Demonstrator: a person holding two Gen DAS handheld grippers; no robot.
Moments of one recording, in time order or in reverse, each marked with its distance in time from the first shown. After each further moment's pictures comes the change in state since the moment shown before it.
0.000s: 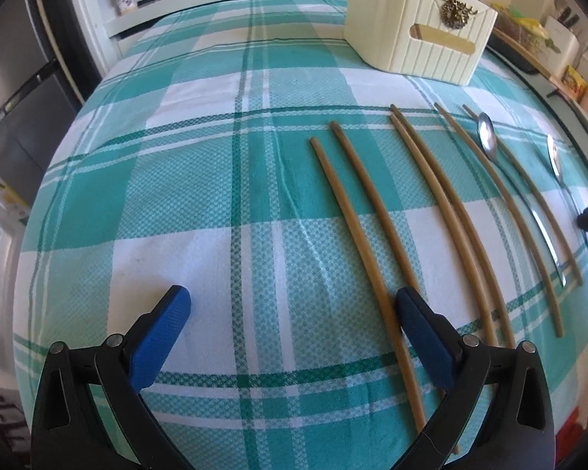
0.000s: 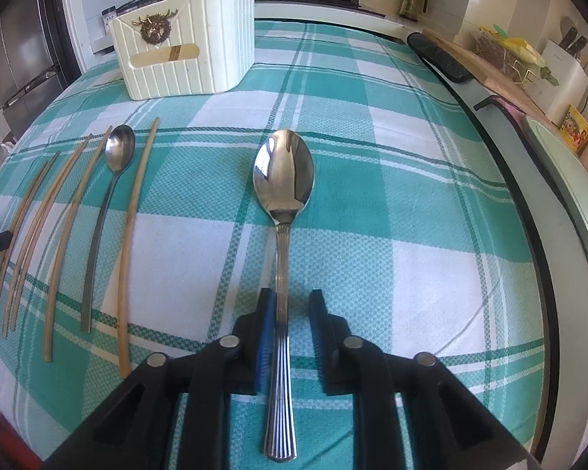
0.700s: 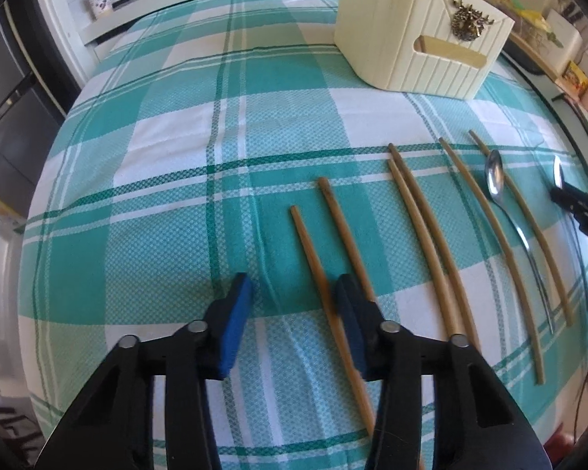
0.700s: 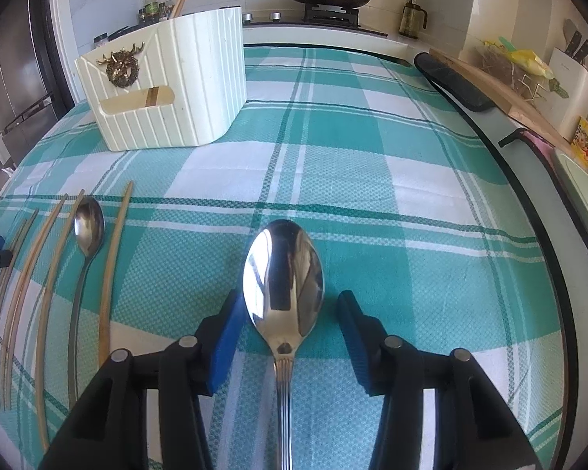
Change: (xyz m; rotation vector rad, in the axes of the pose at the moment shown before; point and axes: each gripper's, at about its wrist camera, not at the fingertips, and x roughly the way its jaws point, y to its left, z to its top) left arm 0.010 -0.009 0.048 0.027 0.053 -0.027; right arm 0.039 -0.002 0.055 0.046 -0.118 0.045
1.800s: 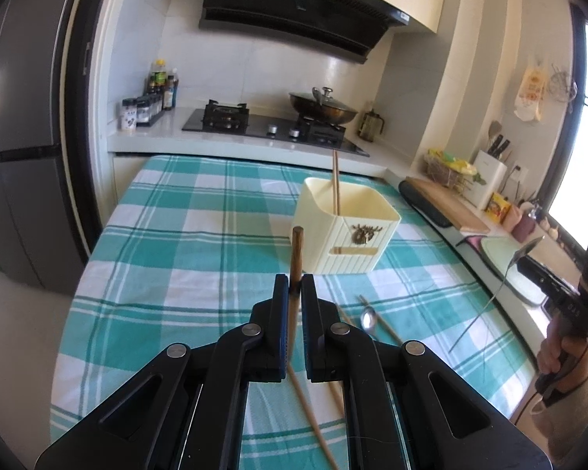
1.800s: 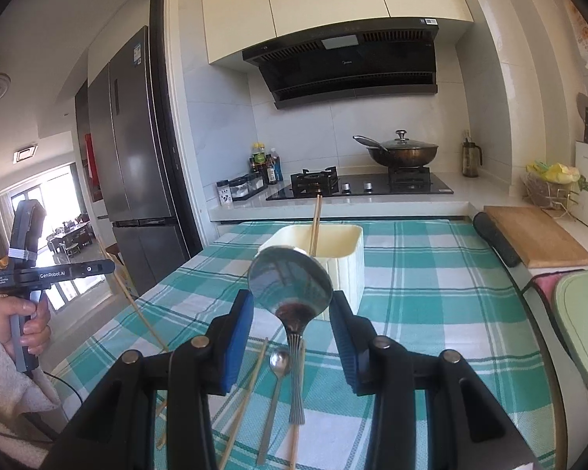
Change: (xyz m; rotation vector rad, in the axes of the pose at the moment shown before) left arm -0.185 0.037 -0.011 -0.106 -0.556 -0.210; right arm -0.197 0.028 0.007 -0.065 -0.548 0.345
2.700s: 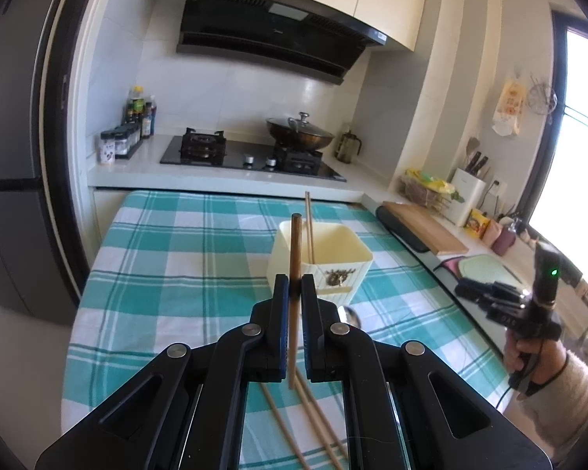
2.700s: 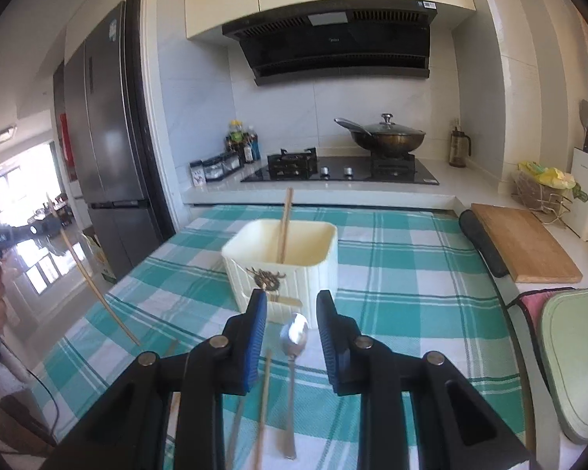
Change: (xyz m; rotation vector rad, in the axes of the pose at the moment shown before) left arm -0.016 -0.012 0.048 0.033 -0.057 -0.076; right arm 0.047 -0.019 0.029 -0.026 0.154 -0.100
